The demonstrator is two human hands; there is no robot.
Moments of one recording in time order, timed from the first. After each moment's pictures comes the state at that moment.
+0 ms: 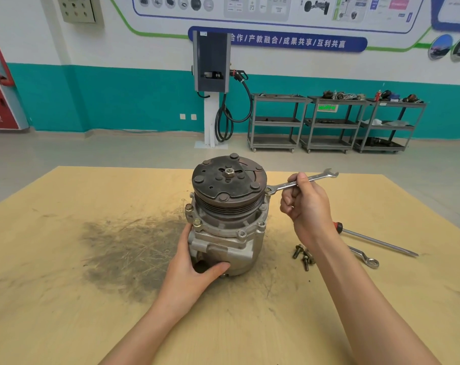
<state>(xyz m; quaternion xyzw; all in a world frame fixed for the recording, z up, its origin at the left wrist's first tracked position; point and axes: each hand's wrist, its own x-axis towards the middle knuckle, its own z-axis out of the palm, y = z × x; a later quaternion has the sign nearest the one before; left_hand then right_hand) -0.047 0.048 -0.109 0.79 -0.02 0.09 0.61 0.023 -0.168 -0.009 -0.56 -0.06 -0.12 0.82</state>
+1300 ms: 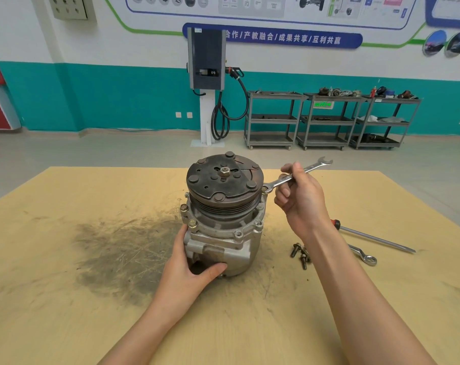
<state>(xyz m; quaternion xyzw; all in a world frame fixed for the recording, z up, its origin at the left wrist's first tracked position) -0.050 0.046 -0.102 0.78 -0.01 0.08 0.62 0.031 -0.166 0.000 -0.52 -0.06 -0.09 0.85</state>
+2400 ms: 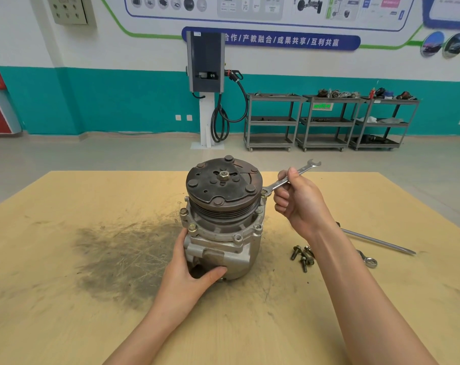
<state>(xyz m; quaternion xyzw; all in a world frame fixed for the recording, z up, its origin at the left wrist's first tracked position) -0.051 0.047 -0.101 0.78 -0.01 0.08 0.62 0.034 -0.173 0.004 -0.56 -0.05 -0.01 0.83</state>
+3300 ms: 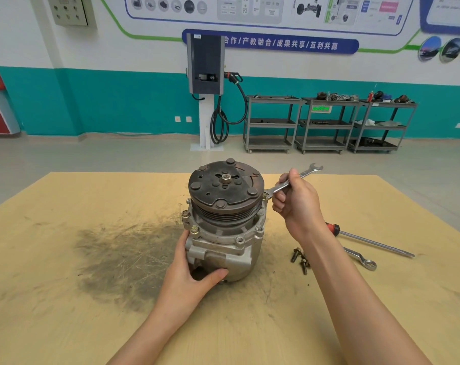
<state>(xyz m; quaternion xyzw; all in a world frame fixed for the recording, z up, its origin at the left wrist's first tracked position) -0.050 0.046 -0.101 0.78 -0.02 0.08 0.62 0.035 -0.161 0.002 -0.55 -0.02 -0.08 0.83</state>
